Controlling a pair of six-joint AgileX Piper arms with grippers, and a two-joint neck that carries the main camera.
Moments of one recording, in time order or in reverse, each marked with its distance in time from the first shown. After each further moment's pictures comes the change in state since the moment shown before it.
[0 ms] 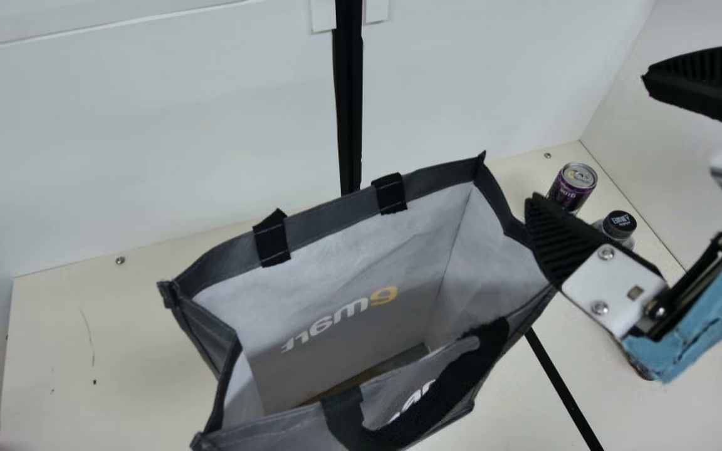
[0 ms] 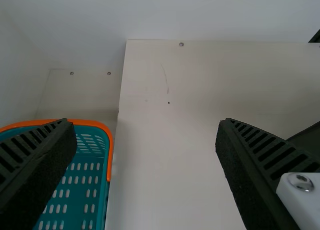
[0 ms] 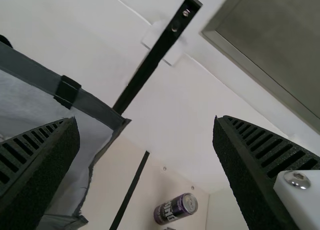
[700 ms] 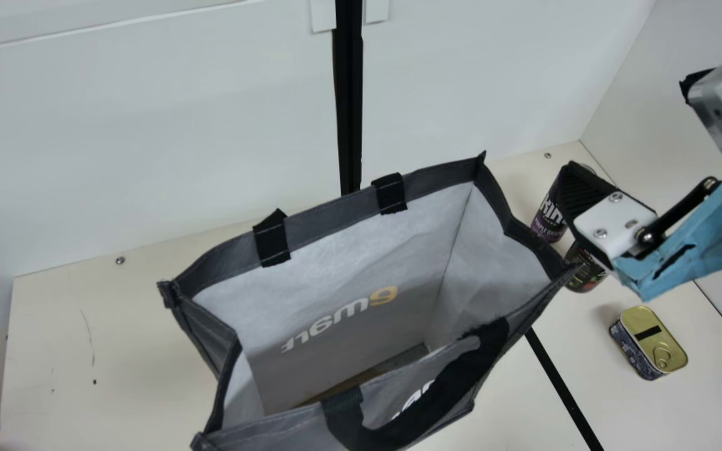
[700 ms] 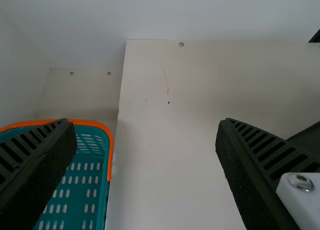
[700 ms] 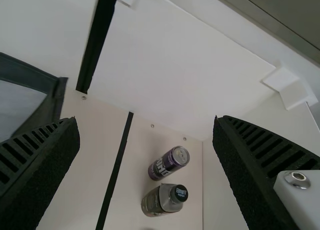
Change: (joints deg) left arm 0.0 0.0 0.0 0.0 0.0 0.0; right arm -18.6 3.1 3.7 5.2 -0.1 0.0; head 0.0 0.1
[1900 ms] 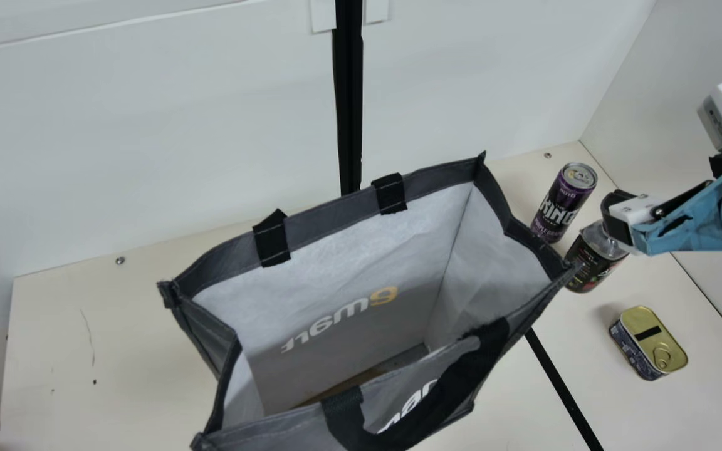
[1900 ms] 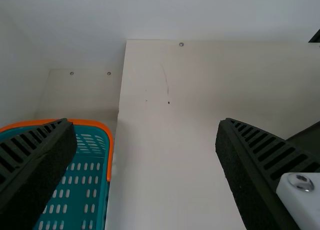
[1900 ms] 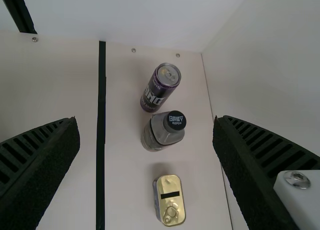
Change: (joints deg) left arm 0.0 0.0 0.0 0.0 0.0 0.0; right arm -22.5 6.1 11.3 6.2 0.0 -0.9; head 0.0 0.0
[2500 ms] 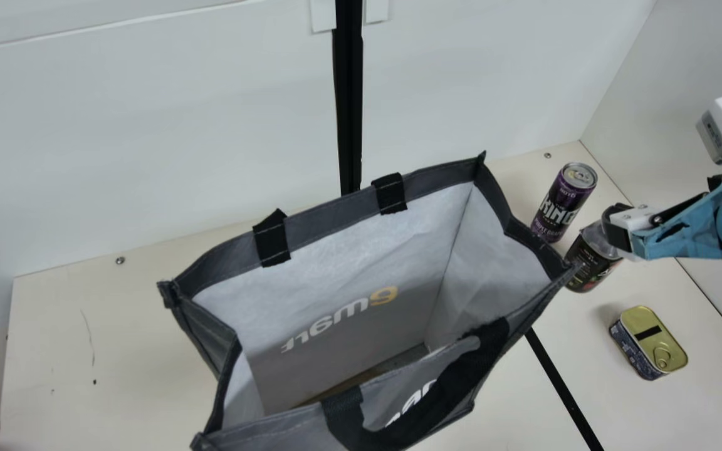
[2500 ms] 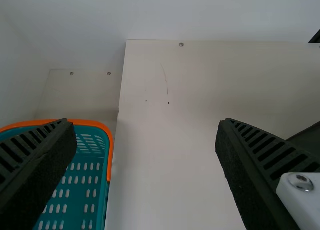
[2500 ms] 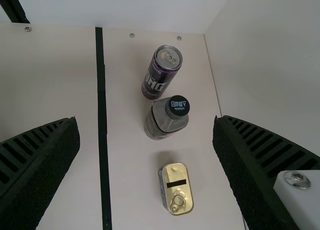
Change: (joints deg) left arm 0.0 0.0 0.0 0.0 0.0 0.0; right arm -1.7 0.3 2.5 0.2 0.0 1.2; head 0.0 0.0
